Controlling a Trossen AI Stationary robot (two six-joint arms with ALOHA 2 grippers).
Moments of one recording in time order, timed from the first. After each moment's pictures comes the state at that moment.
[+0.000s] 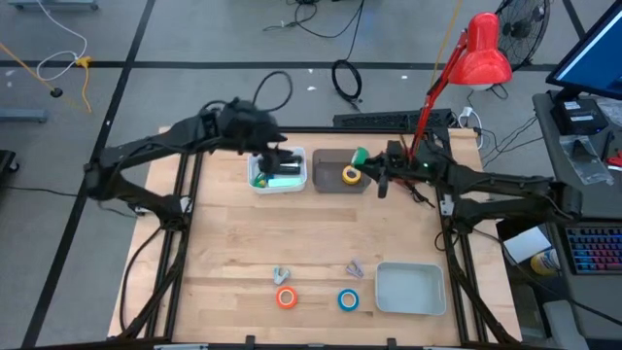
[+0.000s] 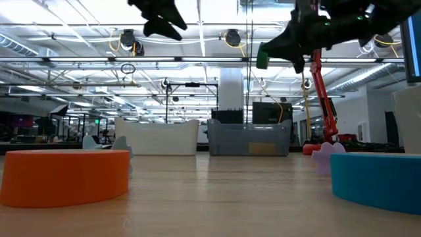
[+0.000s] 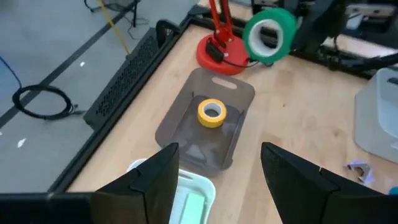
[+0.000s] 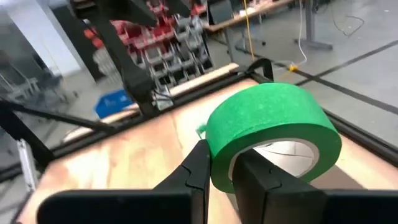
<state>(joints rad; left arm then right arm) 0.36 1.34 1.38 -0.64 0.05 -0.06 -0.37 0.97 0.54 0.29 -0.16 0.30</state>
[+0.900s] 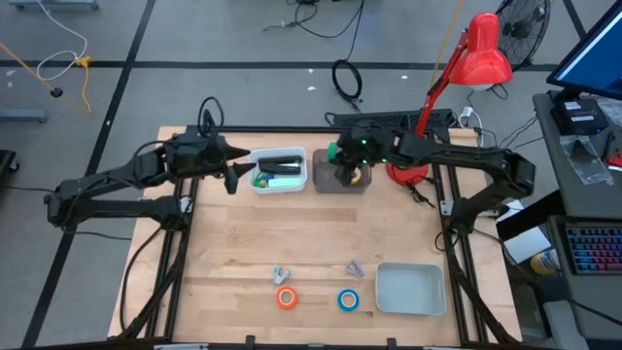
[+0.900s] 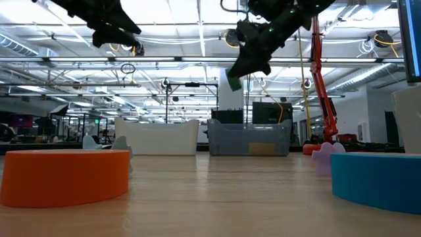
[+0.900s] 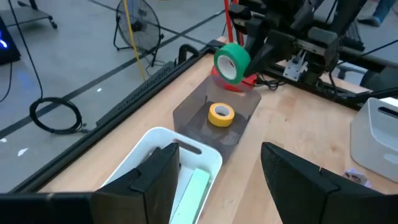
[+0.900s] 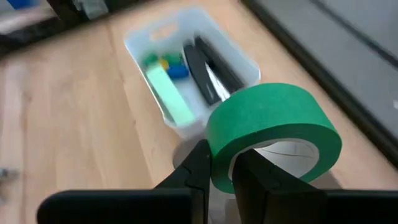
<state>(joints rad) 0.33 0.76 0.78 -0.39 -0.05 -0.19 -0.36 1.49 1.16 -0.33 -0.05 0.13</state>
